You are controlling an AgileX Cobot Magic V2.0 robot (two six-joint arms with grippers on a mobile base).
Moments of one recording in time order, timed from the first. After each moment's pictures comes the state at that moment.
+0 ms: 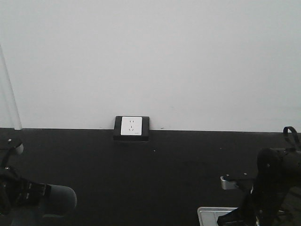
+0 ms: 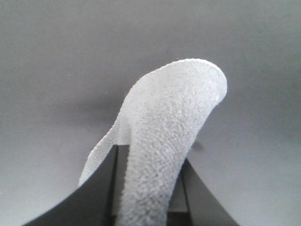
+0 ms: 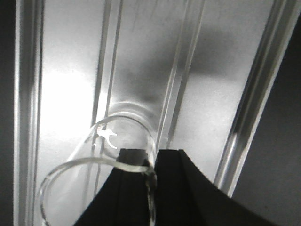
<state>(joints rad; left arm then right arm) -0.04 1.46 -1.05 -0.27 0.68 0.08 0.14 1.90 -1.29 0.11 0.99 -0.09</state>
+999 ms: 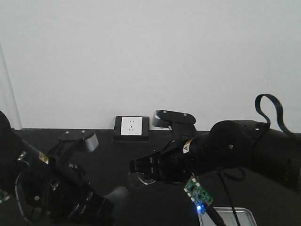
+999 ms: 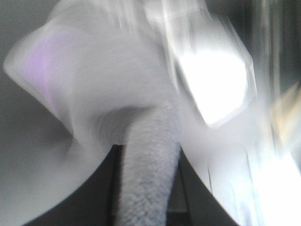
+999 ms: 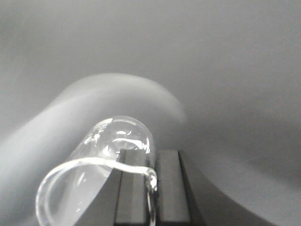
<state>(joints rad) -0.42 1.44 -1.29 -0.52 1.14 0.19 0.55 1.68 -1.41 0.27 0.61 0.12</state>
